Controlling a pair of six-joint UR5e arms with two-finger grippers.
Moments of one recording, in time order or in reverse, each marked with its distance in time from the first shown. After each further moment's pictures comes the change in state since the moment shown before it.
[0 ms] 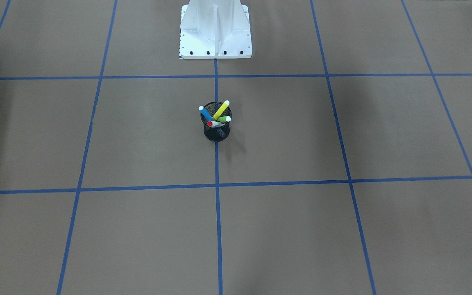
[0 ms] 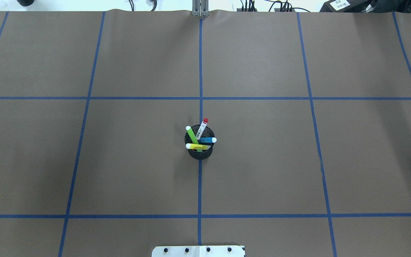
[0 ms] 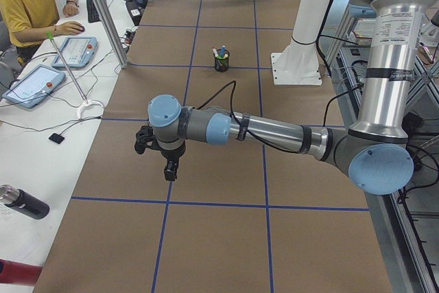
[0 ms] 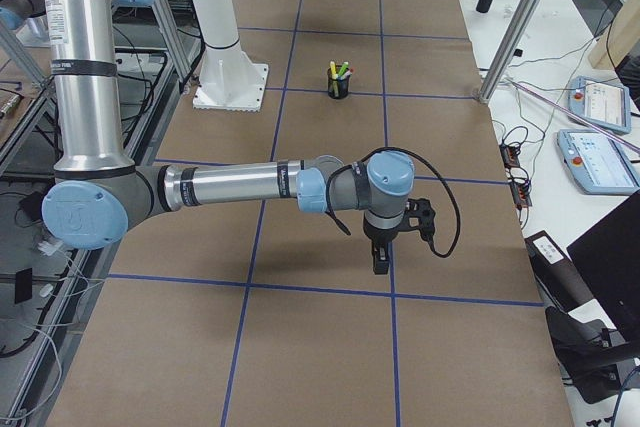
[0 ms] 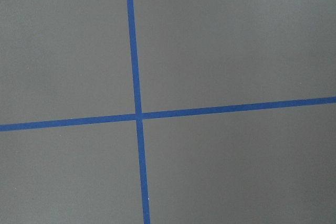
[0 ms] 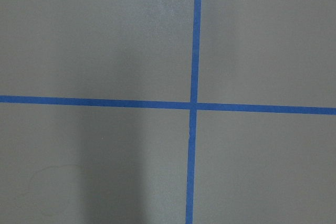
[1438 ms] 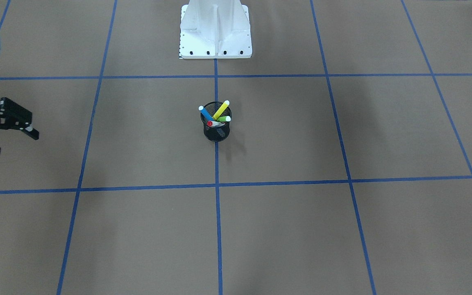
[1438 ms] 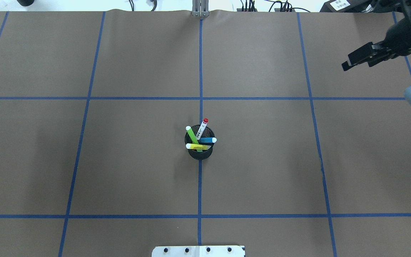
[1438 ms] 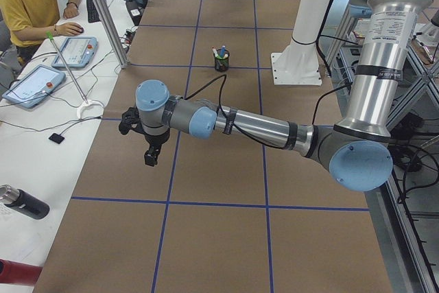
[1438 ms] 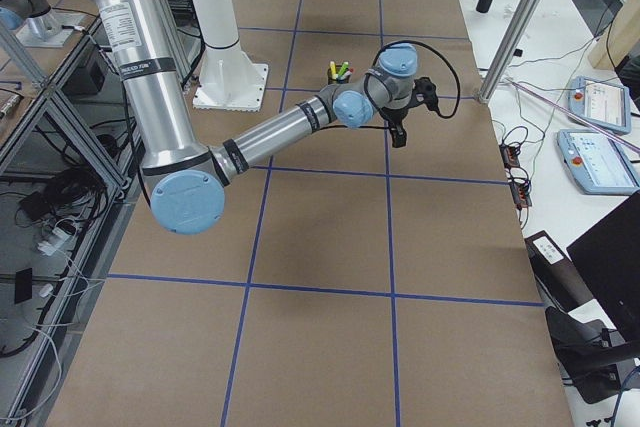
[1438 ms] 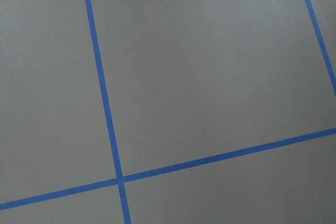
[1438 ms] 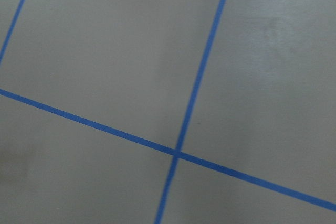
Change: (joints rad) left arm 0.009 -0.094 0.062 -0.130 -0.002 -0.001; right arm -0.396 0.251 0.163 0.190 0.070 0.528
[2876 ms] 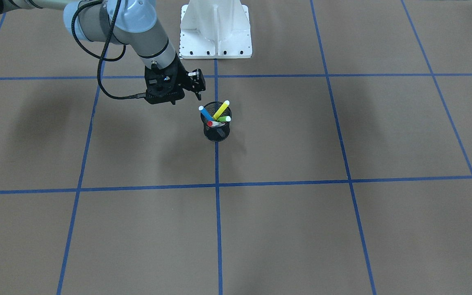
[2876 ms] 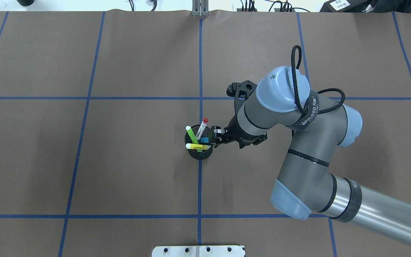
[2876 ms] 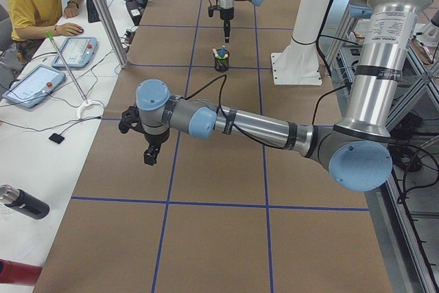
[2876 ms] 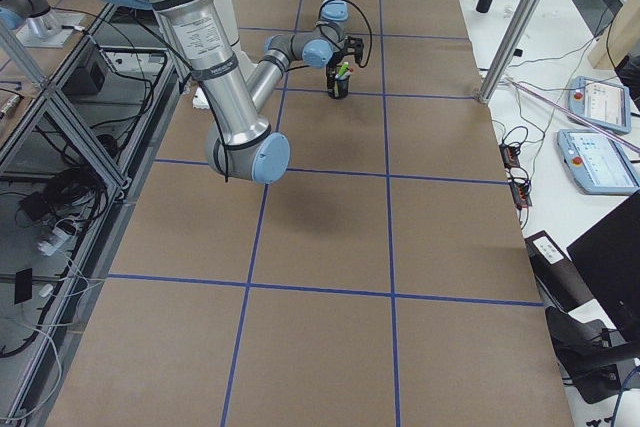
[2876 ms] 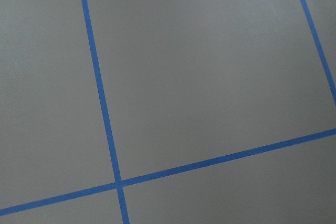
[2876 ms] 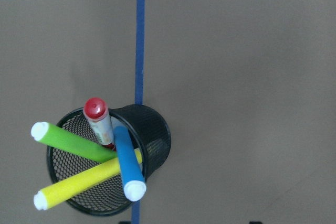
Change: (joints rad) left arm 0.002 0.000 0.001 -0.019 0.000 0.000; right arm -0.591 0.291 0.005 -0.113 -0.372 0.623
